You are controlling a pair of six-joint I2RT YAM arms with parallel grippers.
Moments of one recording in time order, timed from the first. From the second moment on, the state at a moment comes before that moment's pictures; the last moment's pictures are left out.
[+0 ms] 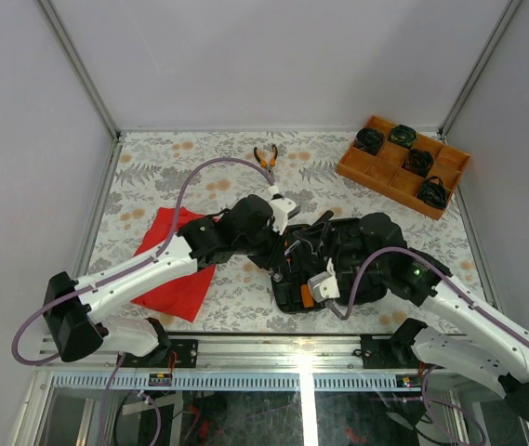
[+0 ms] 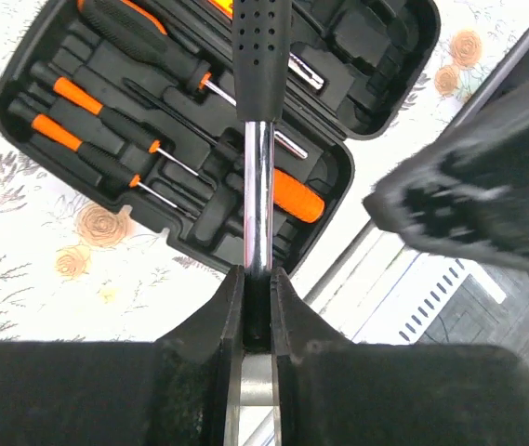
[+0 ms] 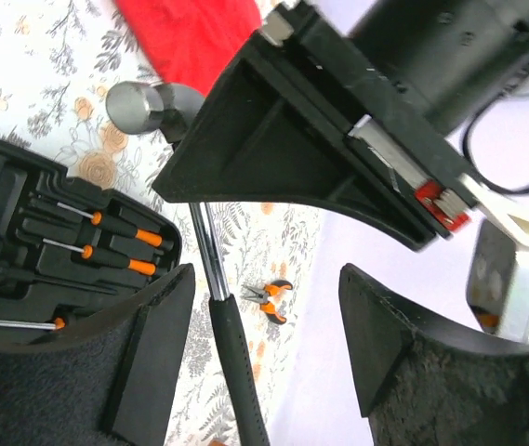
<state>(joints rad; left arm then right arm) -0.94 1.34 1.16 -0.59 0.18 -0.29 0.77 0.87 0.77 -0.37 -0.57 -1.49</state>
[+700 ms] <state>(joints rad) -0.80 1.13 1.04 -0.53 0.06 -0.35 0.77 0.65 0.60 0.06 -0.22 -0.15</state>
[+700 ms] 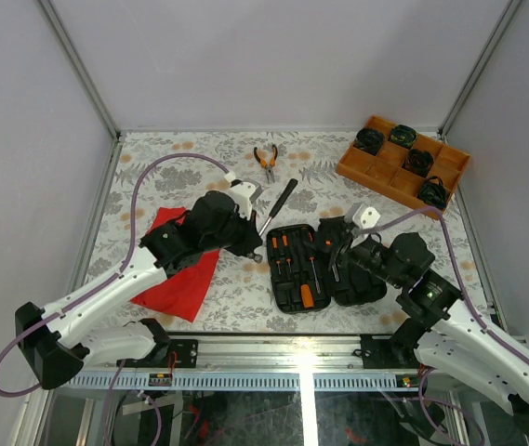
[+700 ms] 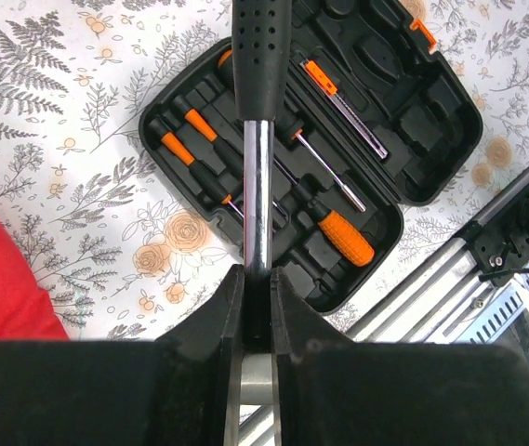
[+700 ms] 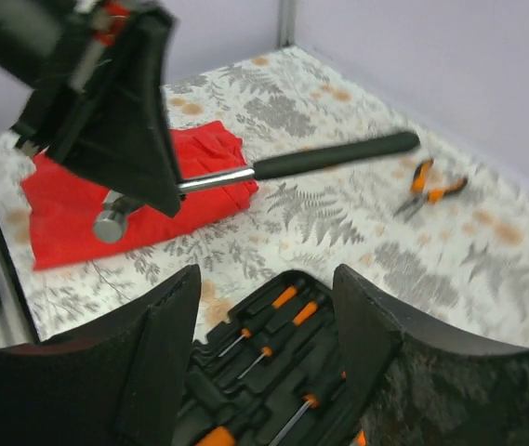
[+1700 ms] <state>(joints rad) -1.14 1.05 0.88 -0.41 -0.42 -0.62 0.77 0.74 0.61 -0.16 0.12 0.97</state>
